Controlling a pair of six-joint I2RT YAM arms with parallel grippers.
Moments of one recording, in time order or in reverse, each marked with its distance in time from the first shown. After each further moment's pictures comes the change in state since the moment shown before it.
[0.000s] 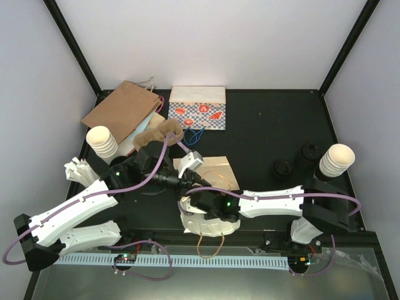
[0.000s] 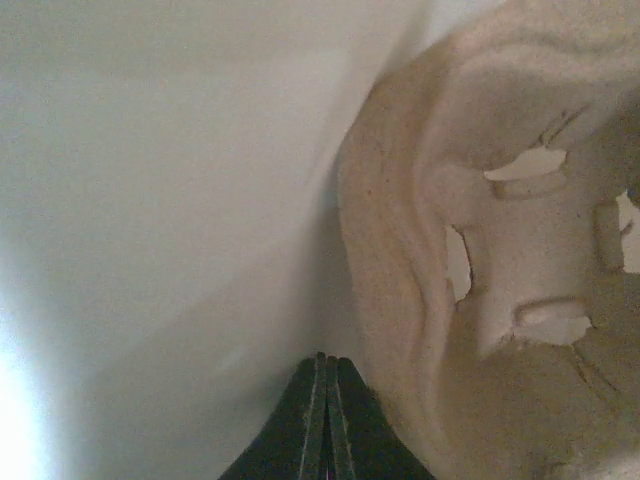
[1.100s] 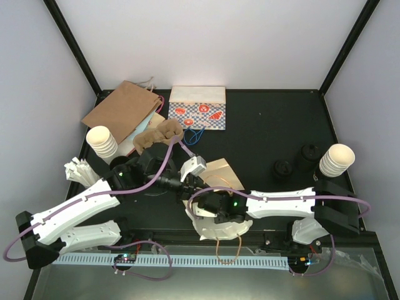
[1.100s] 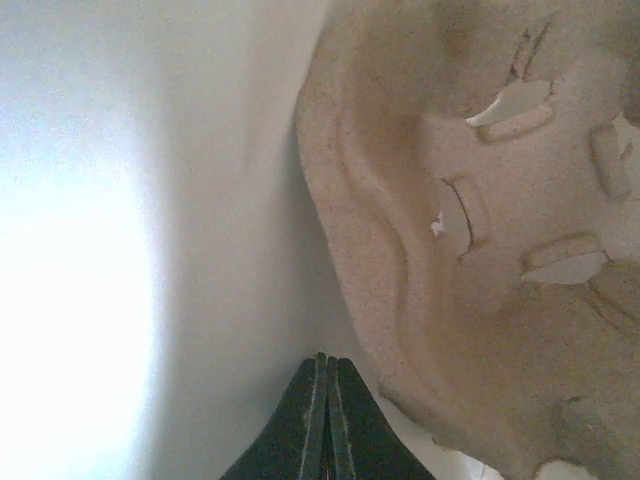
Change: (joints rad) left arm -0.016 0.020 -0.008 0.003 0.012 0.065; right arm -0.009 -0.071 -0.035 -0.156 -0.059 0.013
